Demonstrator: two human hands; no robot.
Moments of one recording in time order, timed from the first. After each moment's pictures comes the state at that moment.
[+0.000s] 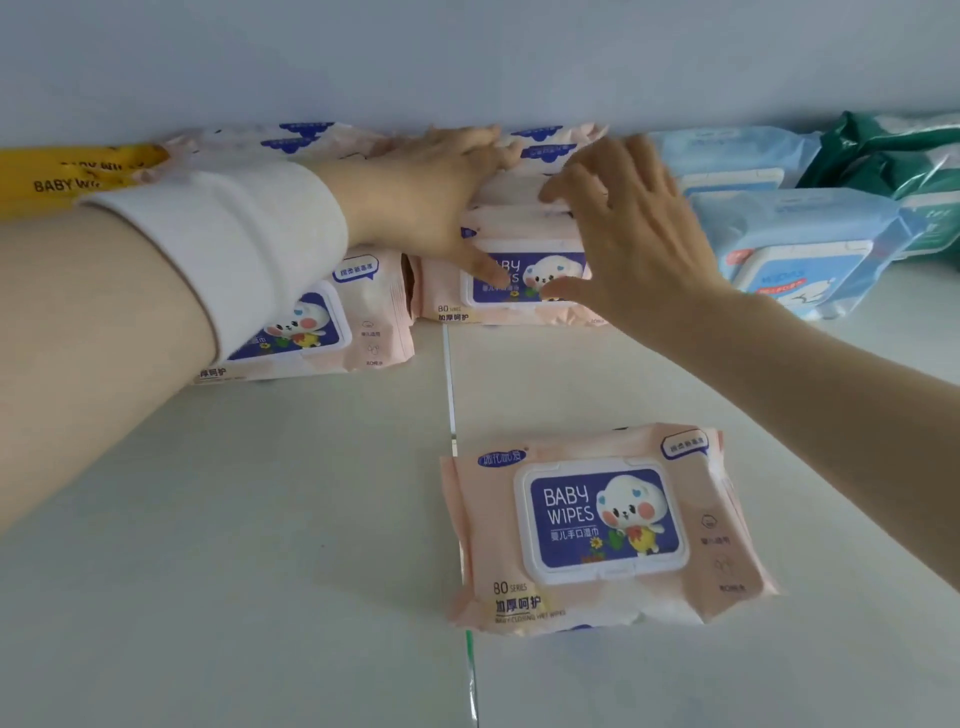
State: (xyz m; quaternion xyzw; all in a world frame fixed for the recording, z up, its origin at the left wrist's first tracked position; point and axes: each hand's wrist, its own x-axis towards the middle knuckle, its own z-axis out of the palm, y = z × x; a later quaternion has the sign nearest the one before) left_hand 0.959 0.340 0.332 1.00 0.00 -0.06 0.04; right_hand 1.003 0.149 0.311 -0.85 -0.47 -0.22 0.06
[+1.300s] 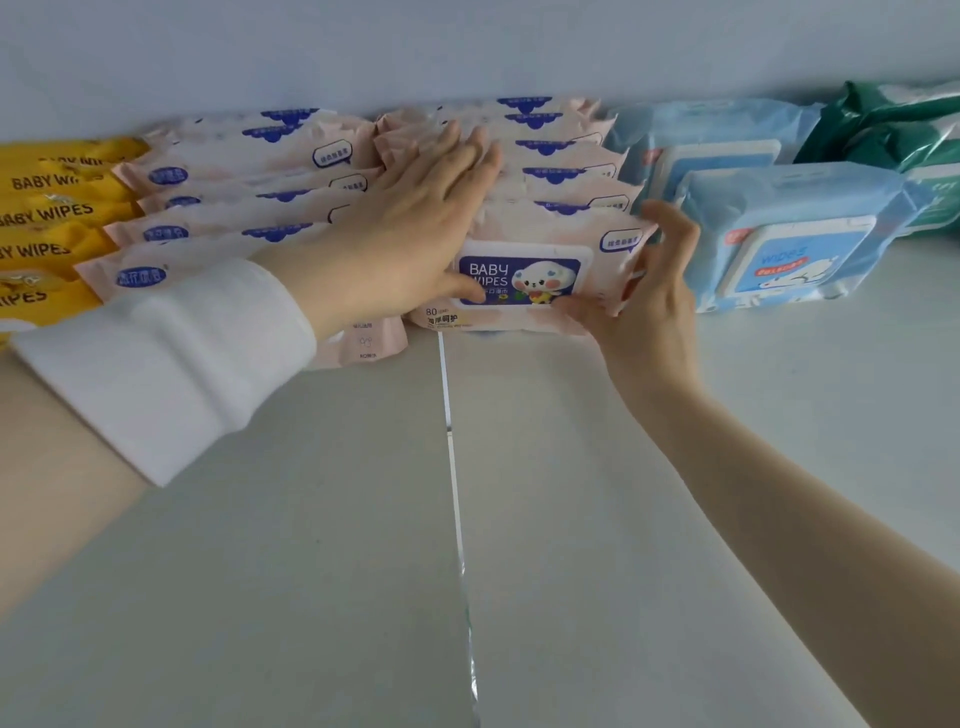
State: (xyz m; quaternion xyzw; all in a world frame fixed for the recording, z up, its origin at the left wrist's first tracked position) left_hand 0.922 0.320 0.313 1.00 -0.02 0.02 -0.03; right_hand 0.979 0.132 0.247 -0.84 -0.20 -0.06 0.50
